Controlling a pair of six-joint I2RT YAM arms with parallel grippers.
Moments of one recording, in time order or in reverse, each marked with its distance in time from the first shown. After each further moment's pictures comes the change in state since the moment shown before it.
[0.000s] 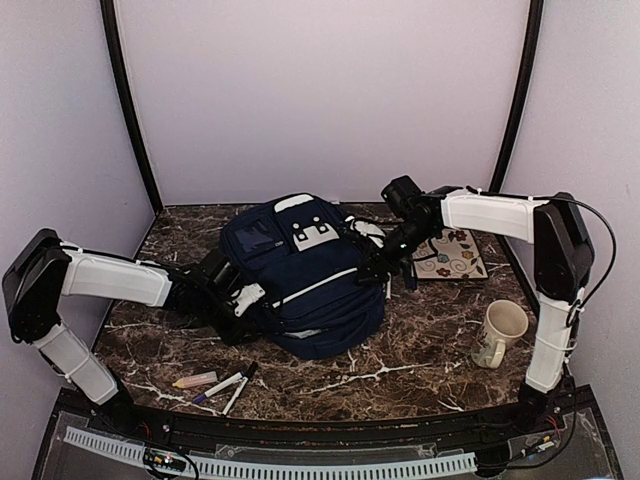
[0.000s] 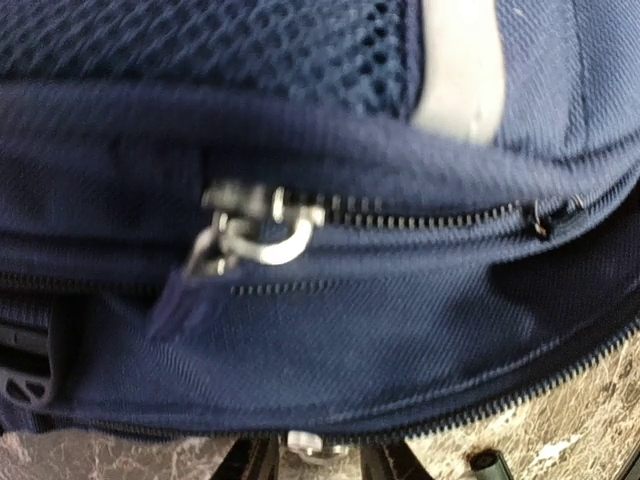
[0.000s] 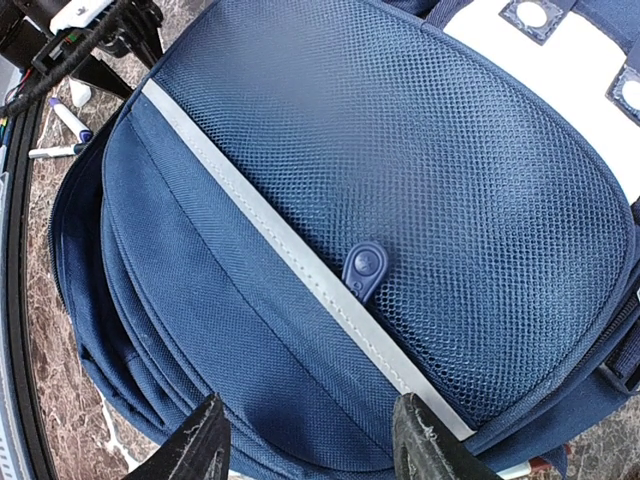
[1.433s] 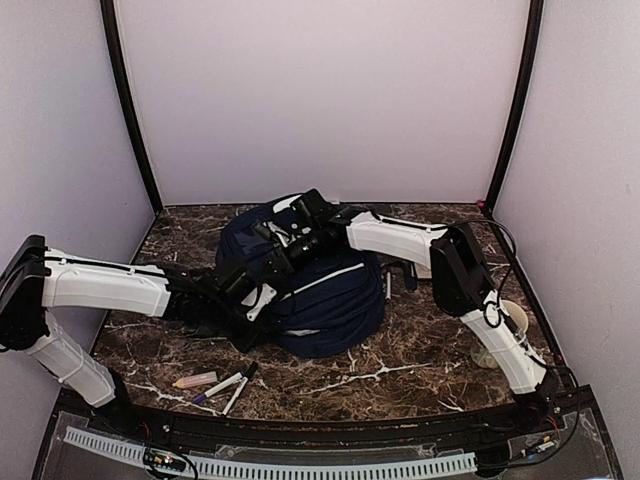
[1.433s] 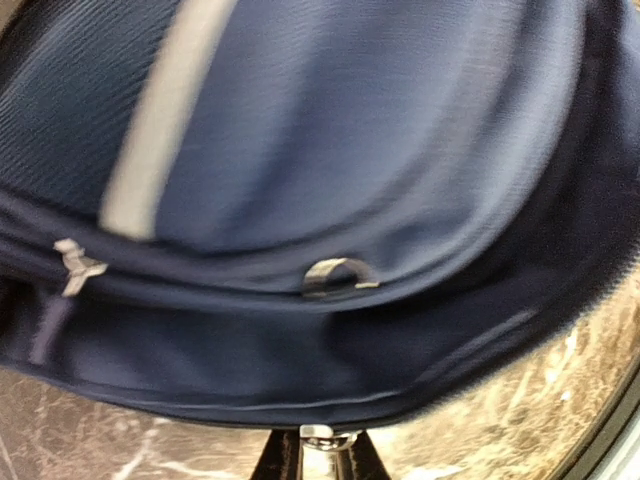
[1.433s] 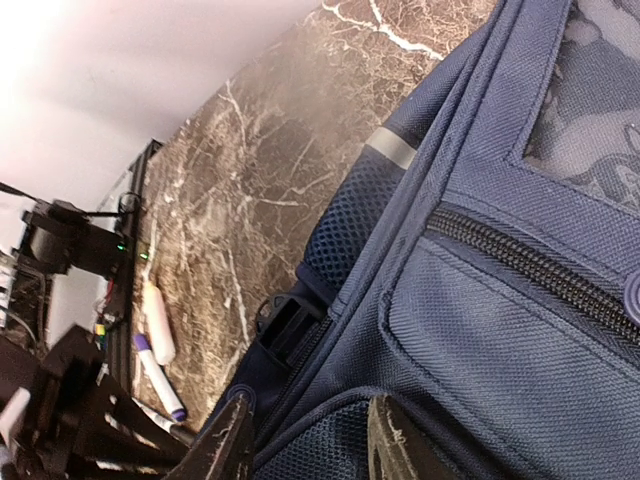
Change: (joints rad) left arm -0.209 -0.061 0.072 -0.109 -0.147 -0.318; right arm 0.239 0.637 0.768 0.172 -0.188 0.659
